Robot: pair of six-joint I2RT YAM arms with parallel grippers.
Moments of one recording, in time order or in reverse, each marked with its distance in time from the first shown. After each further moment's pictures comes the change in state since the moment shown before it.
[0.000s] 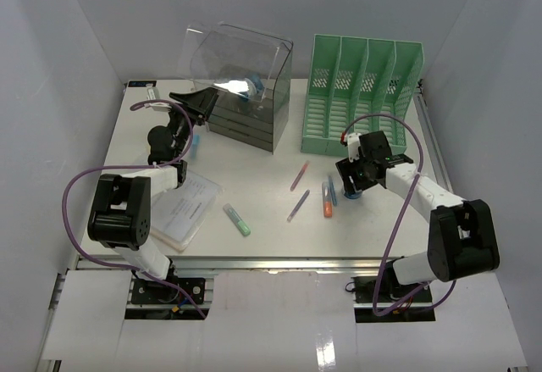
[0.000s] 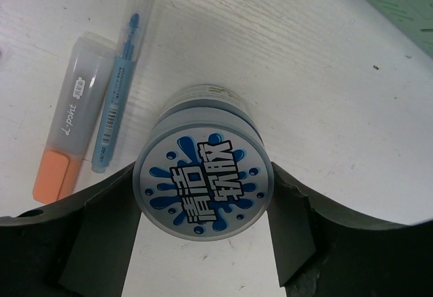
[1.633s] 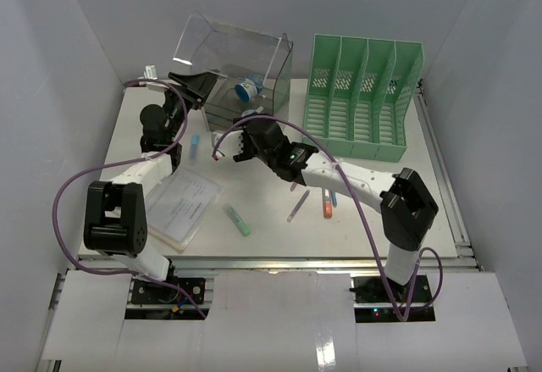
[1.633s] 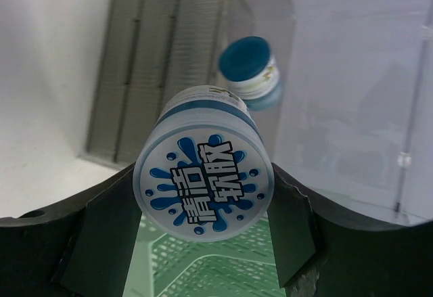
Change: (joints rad) left arm 0.019 -0.063 0.184 -0.270 0.074 0.116; right arm 0.699 0.387 0.604 0.420 0.354 -0.897
